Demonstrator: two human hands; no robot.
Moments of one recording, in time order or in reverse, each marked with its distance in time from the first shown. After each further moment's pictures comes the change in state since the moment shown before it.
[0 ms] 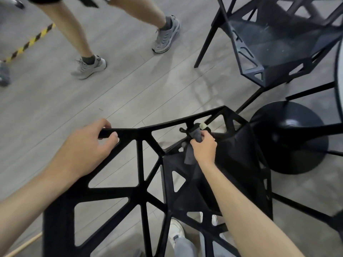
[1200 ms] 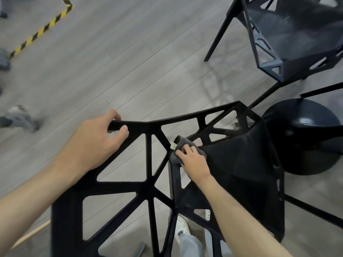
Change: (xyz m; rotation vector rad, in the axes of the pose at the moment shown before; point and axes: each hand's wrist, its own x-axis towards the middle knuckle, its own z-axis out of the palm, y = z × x) left_hand 0.001 -0.003 0.002 0.000 0.031 0.040; right_hand -0.029 0.068 0.051 -0.880 -0.315 -0.837
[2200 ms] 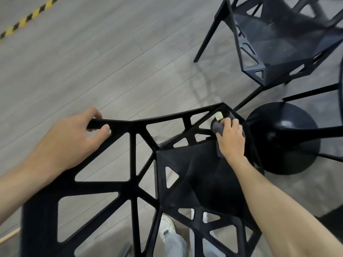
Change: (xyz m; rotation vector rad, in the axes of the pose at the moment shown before) left_hand 0.002 -0.006 0.003 -0.007 -0.005 -0.007; right_hand 0.003 0.137 -0.099 -0.010 0.237 0.512
